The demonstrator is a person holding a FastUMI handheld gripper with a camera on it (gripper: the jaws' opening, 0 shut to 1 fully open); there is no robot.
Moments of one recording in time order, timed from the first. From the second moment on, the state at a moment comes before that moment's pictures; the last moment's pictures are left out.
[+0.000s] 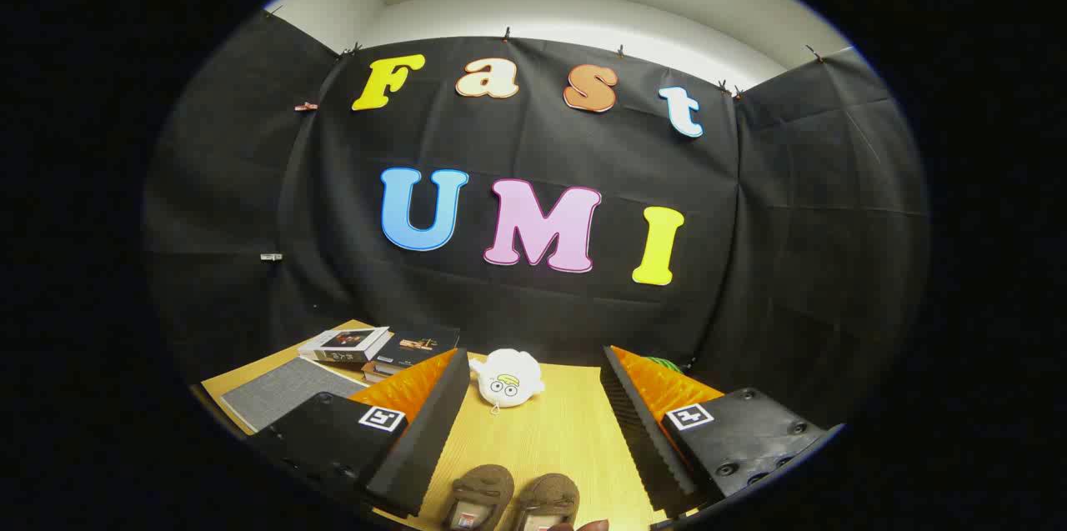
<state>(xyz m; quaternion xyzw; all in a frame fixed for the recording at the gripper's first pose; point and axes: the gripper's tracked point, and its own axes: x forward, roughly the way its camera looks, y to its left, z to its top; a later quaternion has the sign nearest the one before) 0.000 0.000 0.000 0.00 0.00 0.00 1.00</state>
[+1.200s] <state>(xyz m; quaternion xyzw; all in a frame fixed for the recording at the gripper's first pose) 0.012 0.108 -0.090 0.24 0.18 0.27 0.91</state>
